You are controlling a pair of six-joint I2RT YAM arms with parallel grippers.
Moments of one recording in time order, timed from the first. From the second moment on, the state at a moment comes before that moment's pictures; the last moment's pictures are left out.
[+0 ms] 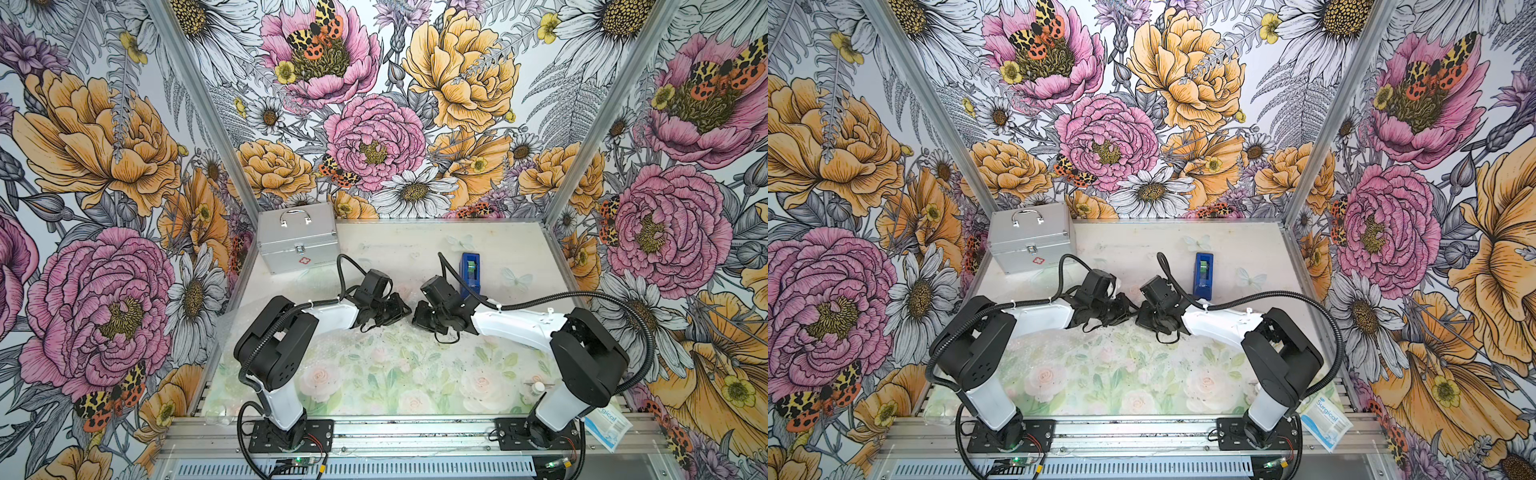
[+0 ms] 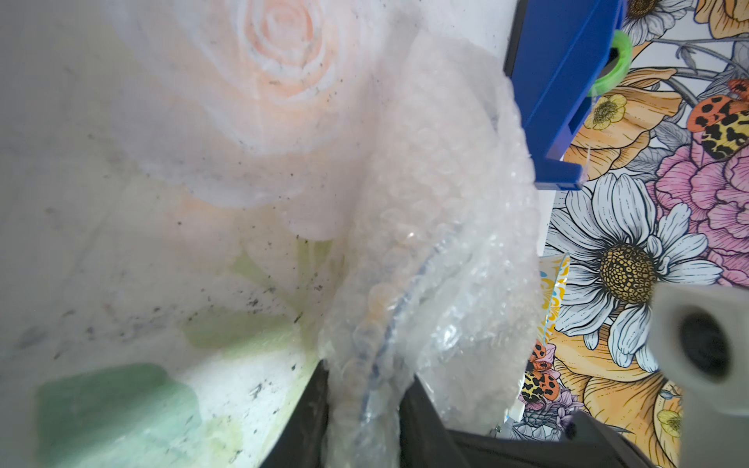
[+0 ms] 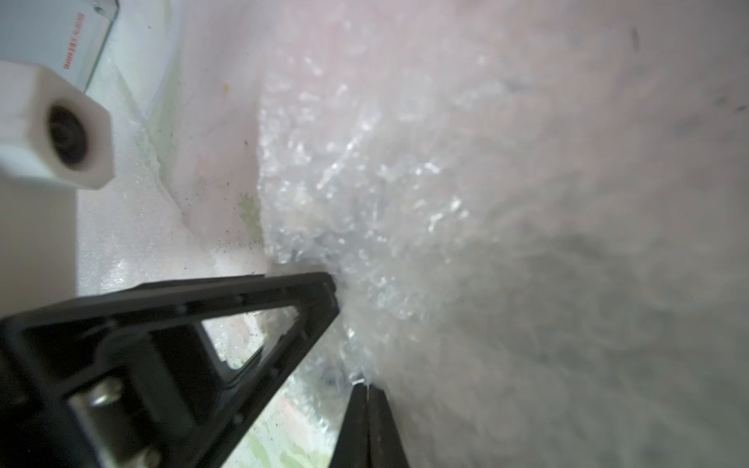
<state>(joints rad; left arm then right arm) -0.60 1.75 0.90 -0.03 0.41 -0.96 0.74 1.62 0.98 -0.33 -0.13 1.00</state>
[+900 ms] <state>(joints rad) -0.52 1.80 1.02 -0.15 0.37 -0.95 0.71 1.39 1.01 -0.38 -0.08 0.90</state>
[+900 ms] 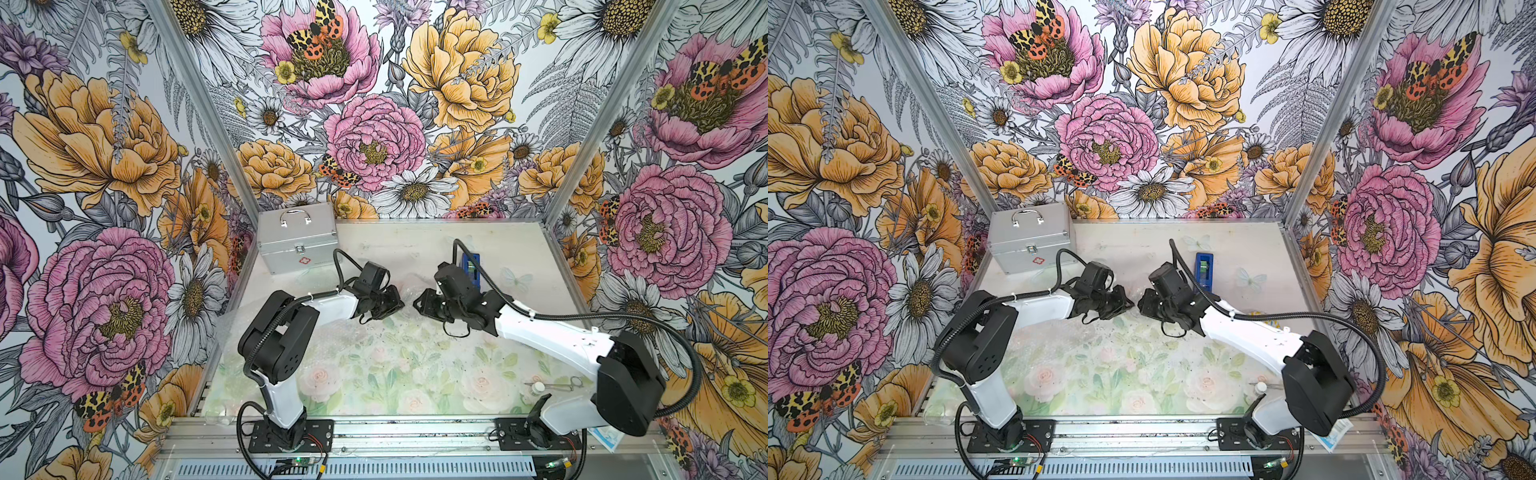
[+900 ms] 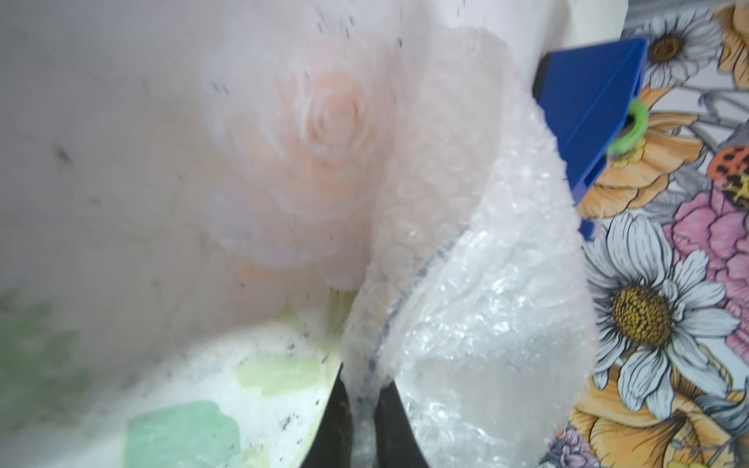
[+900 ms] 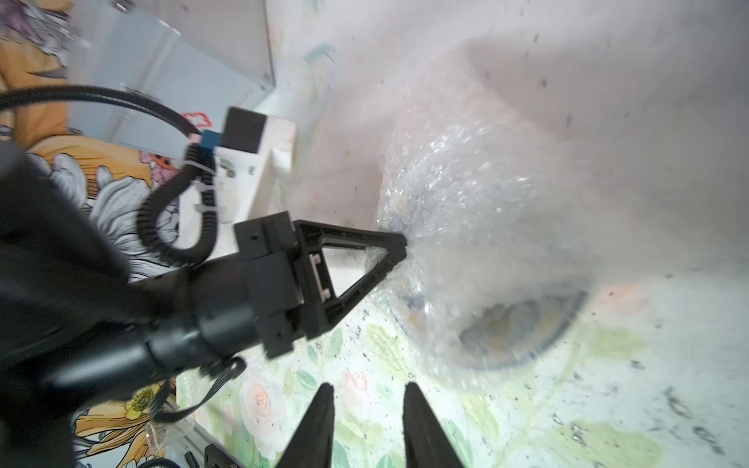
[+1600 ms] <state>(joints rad) -0.43 2.06 1.37 -0.22 0.22 -0.88 0.46 1.28 0.75 -0.26 -0.33 0.91</state>
